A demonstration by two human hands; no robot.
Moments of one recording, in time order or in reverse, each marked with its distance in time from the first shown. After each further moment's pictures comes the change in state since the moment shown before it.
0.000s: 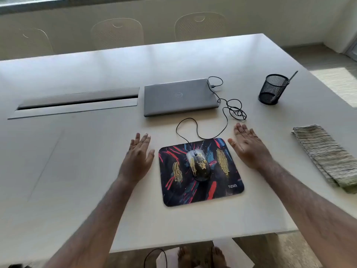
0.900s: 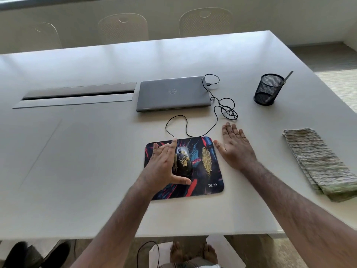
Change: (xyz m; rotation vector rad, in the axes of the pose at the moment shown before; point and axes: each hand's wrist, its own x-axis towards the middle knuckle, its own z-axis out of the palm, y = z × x) left_hand -0.033 0.138 0.015 -0.007 -0.343 0.076; right_hand 0.003 0.005 -0.001 -0.058 -0.078 -0.022
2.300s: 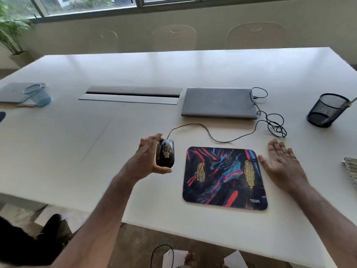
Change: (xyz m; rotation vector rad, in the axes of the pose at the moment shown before) left_hand -0.066 -0.133 -0.072 -0.130 0.305 -0.151; right_hand 0.007 0.014 0.014 -0.024 0.031 -0.008
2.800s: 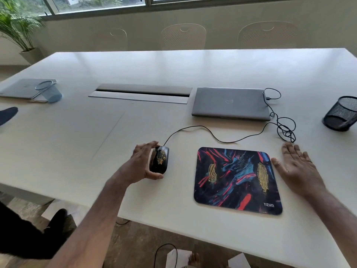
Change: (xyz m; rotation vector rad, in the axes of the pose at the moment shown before) left_hand -0.024 -0.066 -0.015 -0.027 -0.069 -0.118; right_hand 0.006 0.000 0.004 0.013 0.020 -0.010
